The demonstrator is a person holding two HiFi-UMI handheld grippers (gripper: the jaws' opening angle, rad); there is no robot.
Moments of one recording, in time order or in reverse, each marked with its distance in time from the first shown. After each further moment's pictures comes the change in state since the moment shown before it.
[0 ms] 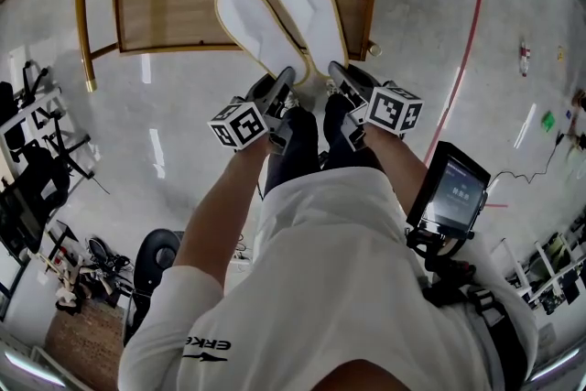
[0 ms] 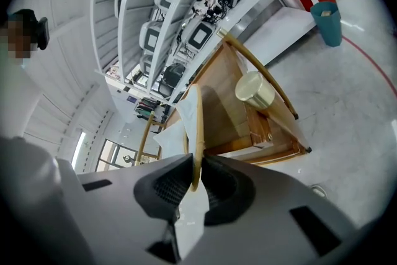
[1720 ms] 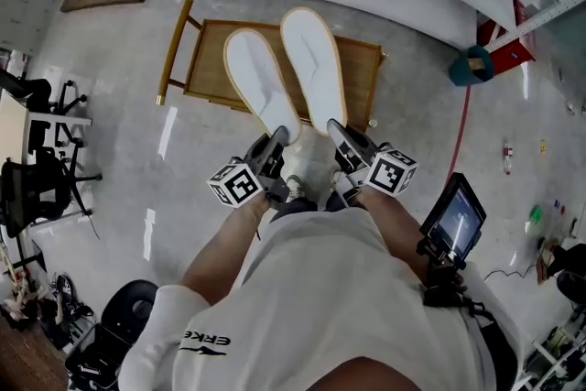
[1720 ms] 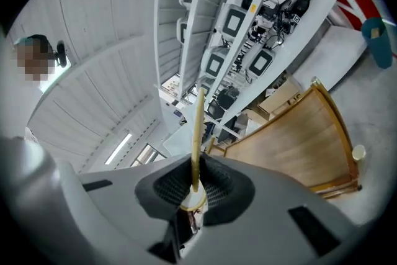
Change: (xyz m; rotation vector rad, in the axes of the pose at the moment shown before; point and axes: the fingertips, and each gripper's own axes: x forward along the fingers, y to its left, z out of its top) left arm -0.137 -0.135 0.078 0.137 -0.365 -0.159; right arm -0.077 0.209 0.033 -0.223 -0.200 0.377
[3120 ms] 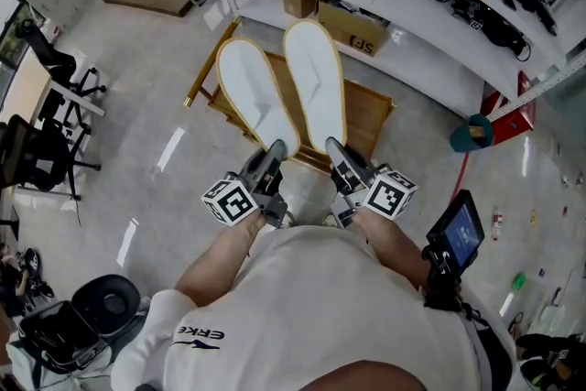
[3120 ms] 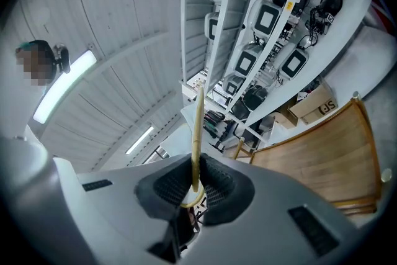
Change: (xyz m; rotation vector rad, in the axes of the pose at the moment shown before) left arm -0.055 -0.071 0.066 0.079 -0.273 -0.047; right arm 0.014 0.100 0.019 -0.110 0.026 0.200
